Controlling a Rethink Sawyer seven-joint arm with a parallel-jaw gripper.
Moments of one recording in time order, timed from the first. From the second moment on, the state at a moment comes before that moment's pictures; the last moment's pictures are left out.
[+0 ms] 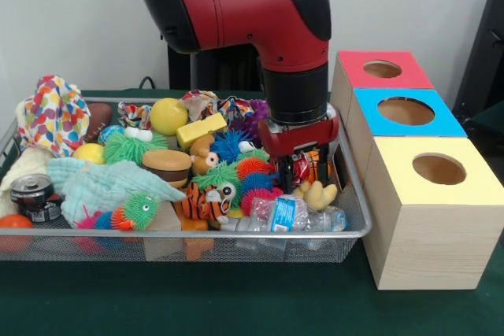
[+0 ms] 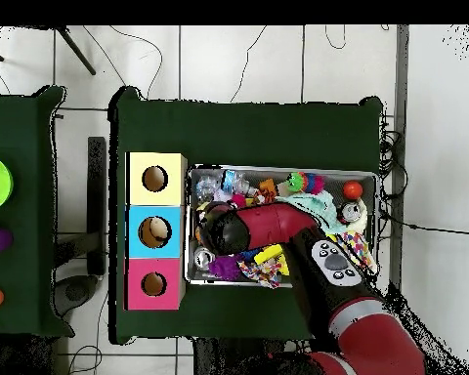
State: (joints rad) arm -0.46 -0.49 0.37 1.70 -0.48 0.34 1.57
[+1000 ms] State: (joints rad) arm -0.53 -0.48 0.41 1.71 -0.48 0.33 1.57
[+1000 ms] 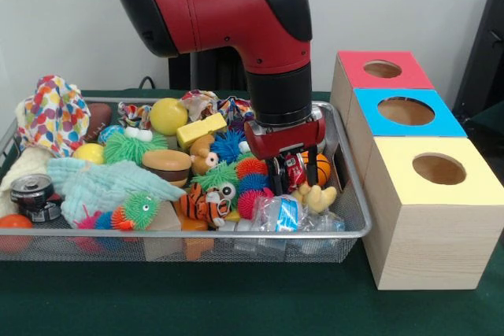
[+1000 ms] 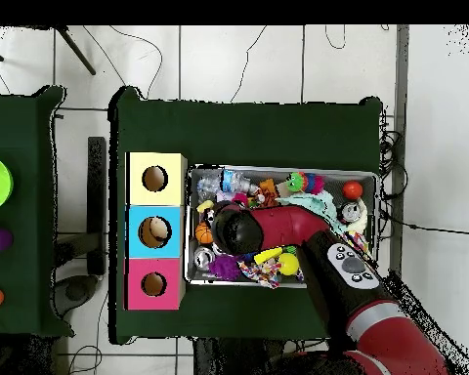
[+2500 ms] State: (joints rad) arm -0.60 -0.43 0.53 1.74 -0.48 0.29 1.57
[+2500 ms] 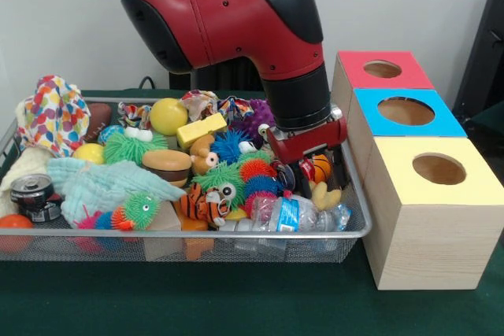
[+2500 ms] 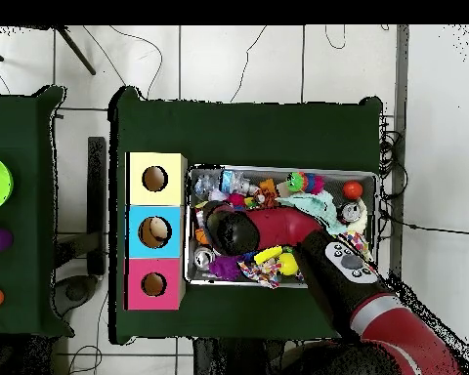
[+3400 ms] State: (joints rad) arm -0.61 -0.42 0.53 1.75 -0.48 0.26 1.57
